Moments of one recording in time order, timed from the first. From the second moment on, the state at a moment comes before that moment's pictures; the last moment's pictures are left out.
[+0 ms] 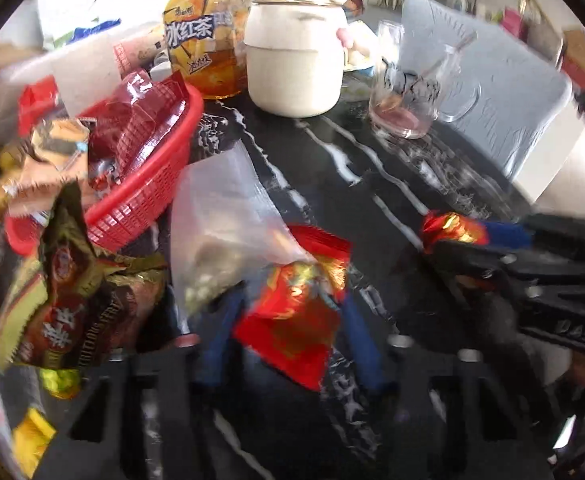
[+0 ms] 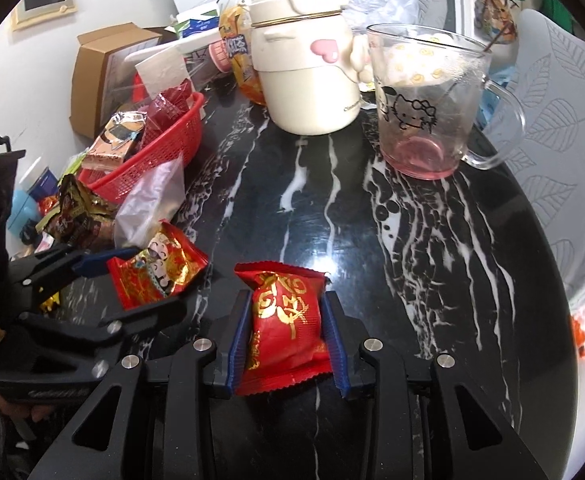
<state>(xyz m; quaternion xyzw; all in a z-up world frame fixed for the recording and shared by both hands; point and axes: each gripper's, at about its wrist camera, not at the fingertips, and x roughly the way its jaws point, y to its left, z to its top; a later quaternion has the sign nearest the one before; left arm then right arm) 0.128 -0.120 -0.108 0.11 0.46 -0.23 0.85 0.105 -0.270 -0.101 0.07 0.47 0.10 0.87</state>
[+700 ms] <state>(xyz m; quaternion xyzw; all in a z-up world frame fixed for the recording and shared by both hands) 0.072 -0.106 -0.099 0.08 0.48 -0.27 0.83 0.055 -0.261 -0.098 0.04 0.47 0.12 0.87</state>
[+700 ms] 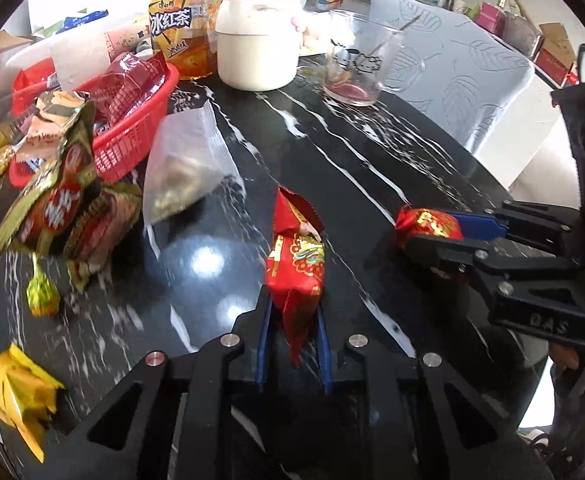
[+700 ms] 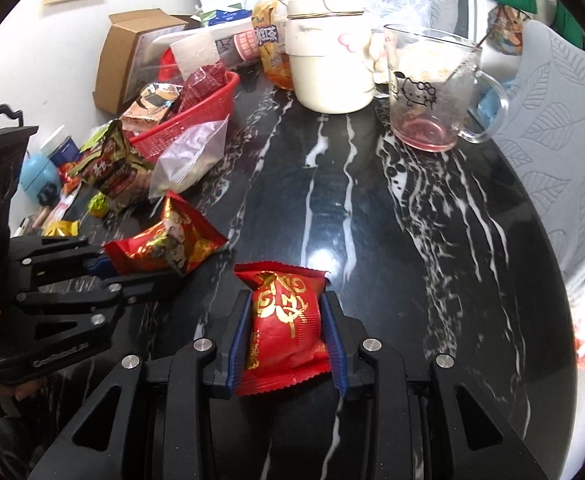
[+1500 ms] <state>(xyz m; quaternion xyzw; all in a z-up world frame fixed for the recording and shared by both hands) 0.058 -0.091 -0.111 0.08 0.47 -0.28 0.83 0.047 -0.244 -0.100 0.02 0.49 0.13 0.86</state>
